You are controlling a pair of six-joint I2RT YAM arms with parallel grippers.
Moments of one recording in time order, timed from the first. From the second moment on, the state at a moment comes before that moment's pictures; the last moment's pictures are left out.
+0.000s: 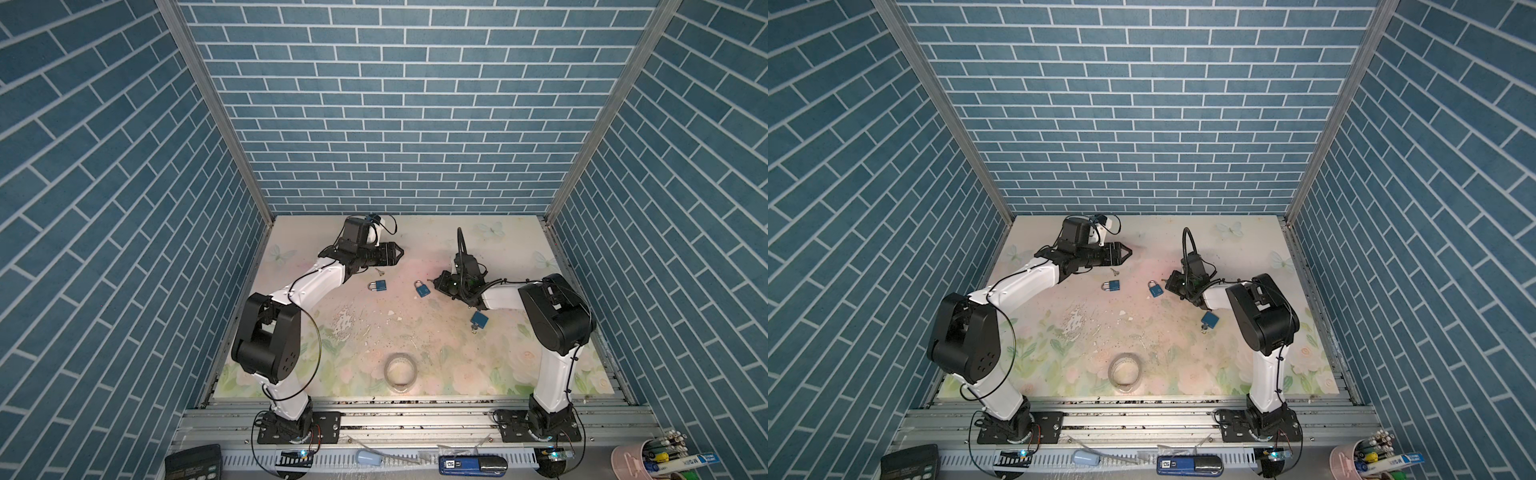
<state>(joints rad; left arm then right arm) -0.38 1.71 1.25 -0.18 0.42 -0.41 0.50 1.95 0.97 0.27 -0.21 0.81</state>
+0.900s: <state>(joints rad) -0.38 1.52 1.15 -0.04 0.66 -0.32 0.54 1.94 1.00 0.21 -0.13 0.84</state>
